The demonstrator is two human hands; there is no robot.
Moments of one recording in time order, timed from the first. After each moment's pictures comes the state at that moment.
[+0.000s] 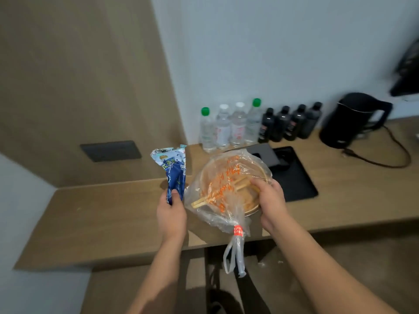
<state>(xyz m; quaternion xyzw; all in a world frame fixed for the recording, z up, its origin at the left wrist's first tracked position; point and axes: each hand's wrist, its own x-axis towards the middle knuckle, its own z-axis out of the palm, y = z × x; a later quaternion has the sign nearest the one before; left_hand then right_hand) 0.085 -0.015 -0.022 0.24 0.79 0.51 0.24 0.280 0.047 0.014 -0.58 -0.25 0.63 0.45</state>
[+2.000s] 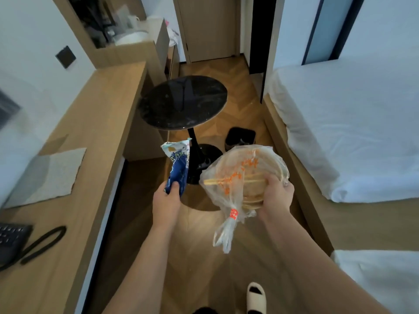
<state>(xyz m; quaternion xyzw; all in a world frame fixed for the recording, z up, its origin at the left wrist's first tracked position) 1.413 0.045 -0.019 0.75 0.33 0.12 0.56 1.471 -0.173 -0.002 -0.52 0.37 0.03 0.77</state>
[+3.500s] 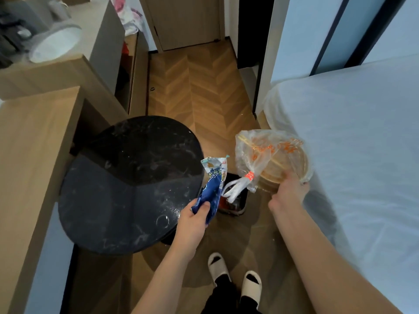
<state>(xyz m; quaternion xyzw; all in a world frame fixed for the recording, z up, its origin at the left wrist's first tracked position) 2.022 0.022 -0.057 0.67 0.36 -0.11 0.64 2.129 -0.158 -0.063 -0.42 0.48 -0.05 0.76</state>
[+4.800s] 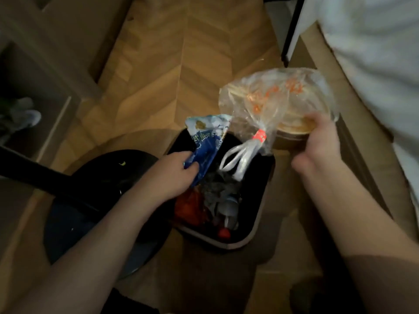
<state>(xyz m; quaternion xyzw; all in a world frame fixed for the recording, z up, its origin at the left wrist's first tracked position) 2.271 0.048 -0.626 0.92 0.16 -0.14 0.32 2.390 -0.182 -0.643 -0.50 0.28 0.02 0.82</state>
